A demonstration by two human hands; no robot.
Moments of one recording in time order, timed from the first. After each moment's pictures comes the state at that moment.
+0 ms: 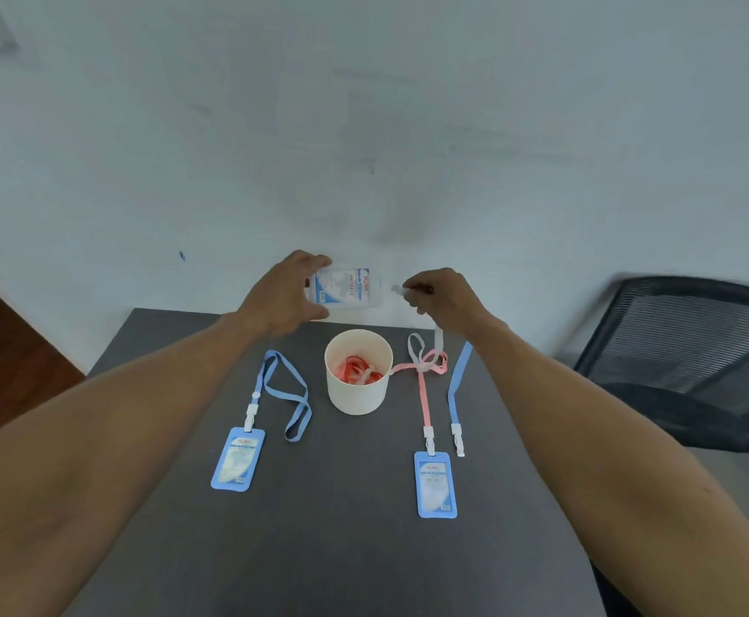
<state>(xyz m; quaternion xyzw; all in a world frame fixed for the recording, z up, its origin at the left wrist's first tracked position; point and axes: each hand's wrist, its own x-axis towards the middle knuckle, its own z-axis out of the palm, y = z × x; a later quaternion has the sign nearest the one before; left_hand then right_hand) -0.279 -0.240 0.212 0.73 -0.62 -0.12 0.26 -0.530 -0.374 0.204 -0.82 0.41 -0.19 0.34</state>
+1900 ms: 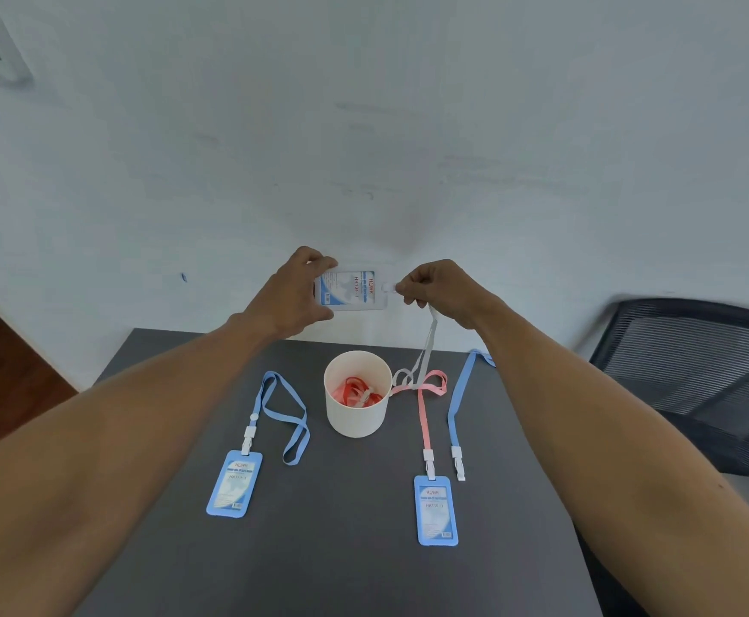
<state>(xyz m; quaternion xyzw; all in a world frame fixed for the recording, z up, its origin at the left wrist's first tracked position) -0.275 -0.265 0.227 0.71 -0.65 -0.06 0.25 -0.515 -0.398 0.245 -0.77 0.40 -0.18 0.46</state>
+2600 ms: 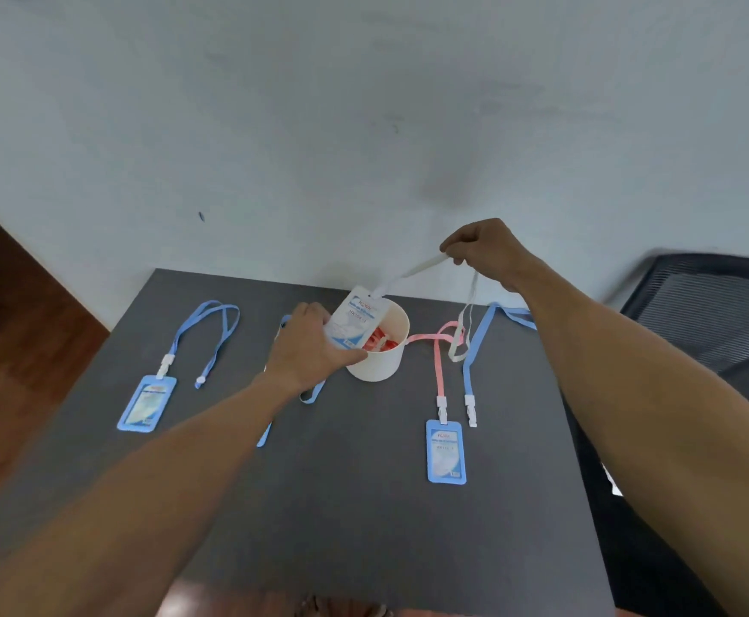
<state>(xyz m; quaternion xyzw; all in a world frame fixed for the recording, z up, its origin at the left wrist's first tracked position) -0.340 -0.167 0.129 0.82 -0.48 -0.17 0.27 -0.541 -0.398 0.223 -0.76 0.47 -0.17 0.42</state>
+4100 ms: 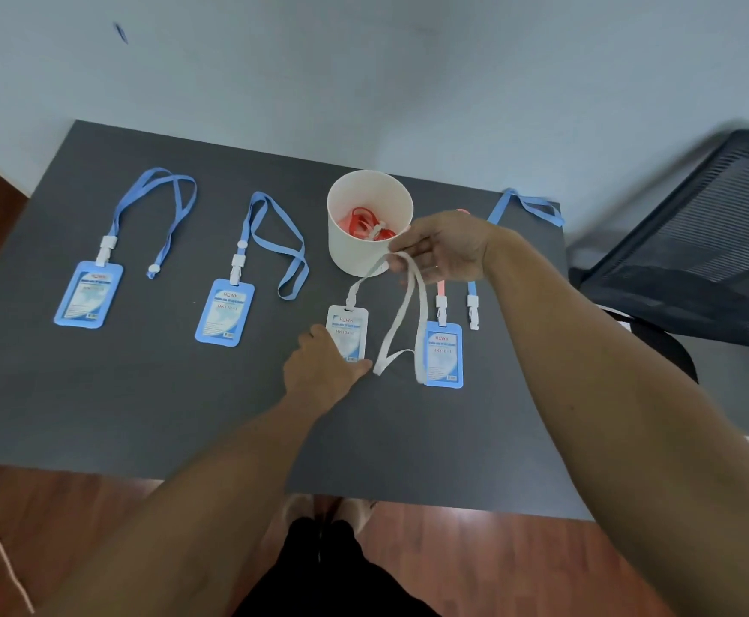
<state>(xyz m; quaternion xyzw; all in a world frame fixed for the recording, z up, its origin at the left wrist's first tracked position) -0.430 -0.110 -0.026 0.89 -0.35 -0.29 0.08 -0.528 -0.327 0.099 -0.46 0.47 0.05 0.75</state>
